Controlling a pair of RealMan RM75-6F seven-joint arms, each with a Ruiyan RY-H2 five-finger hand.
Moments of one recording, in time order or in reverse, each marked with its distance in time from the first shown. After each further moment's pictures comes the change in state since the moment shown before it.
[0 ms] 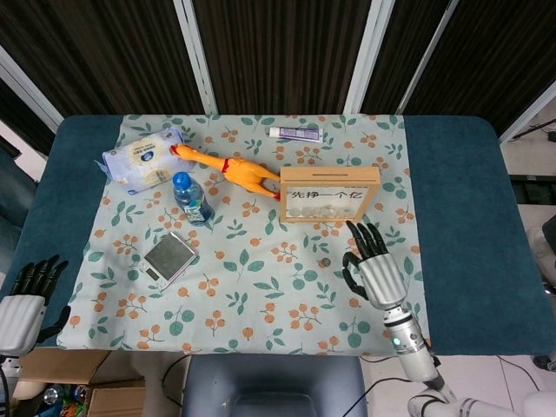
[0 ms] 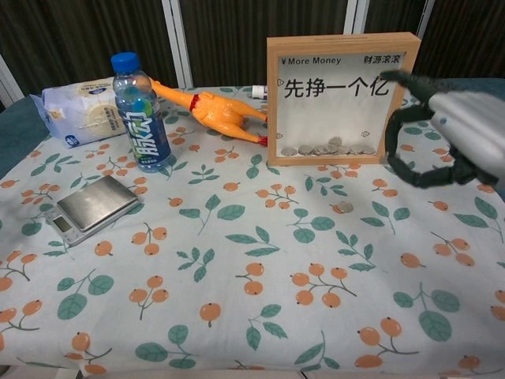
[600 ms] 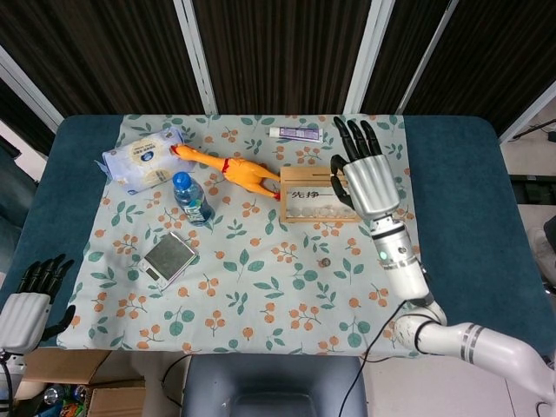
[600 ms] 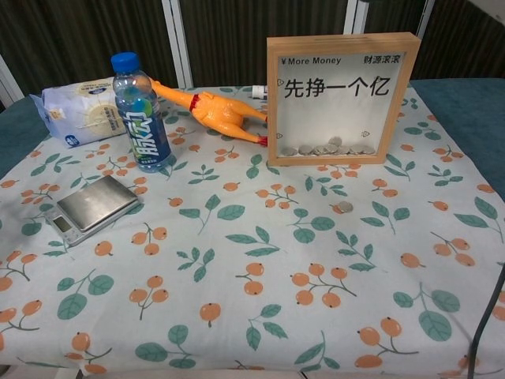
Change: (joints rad) left arm -0.016 0.003 0.001 -0.009 0.000 -0.028 -0.007; right arm 0.357 0.226 0.366 -0.193 0.361 -0.310 -0.356
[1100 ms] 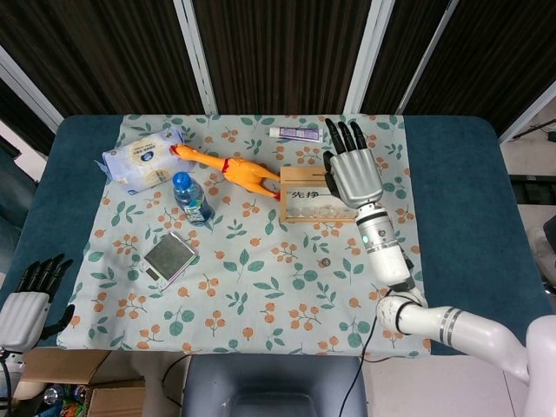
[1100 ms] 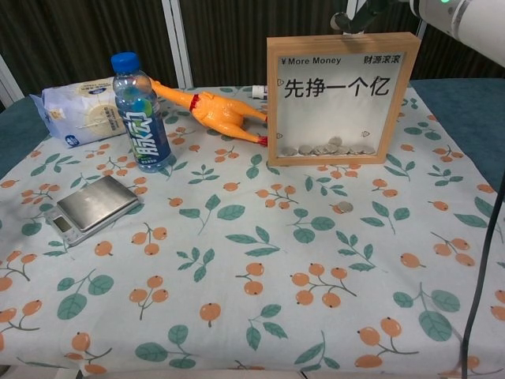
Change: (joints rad) left arm -0.007 0.002 0.000 0.012 -0.013 -0.021 -0.028; right arm 0.118 -0.038 -0.018 0.082 0.246 -0.079 -0.138
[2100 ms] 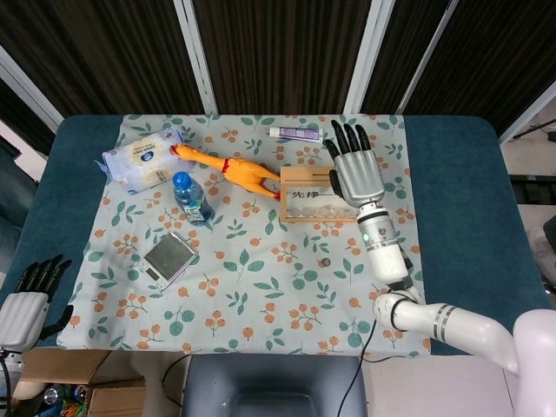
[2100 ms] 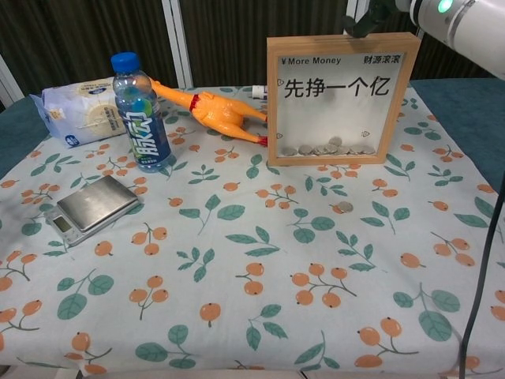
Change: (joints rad) left arm -0.001 -0.008 0.002 0.018 -0.007 -0.007 -0.007; right arm 0.037 -0.009 -0.061 0.050 0.052 0.050 0.092
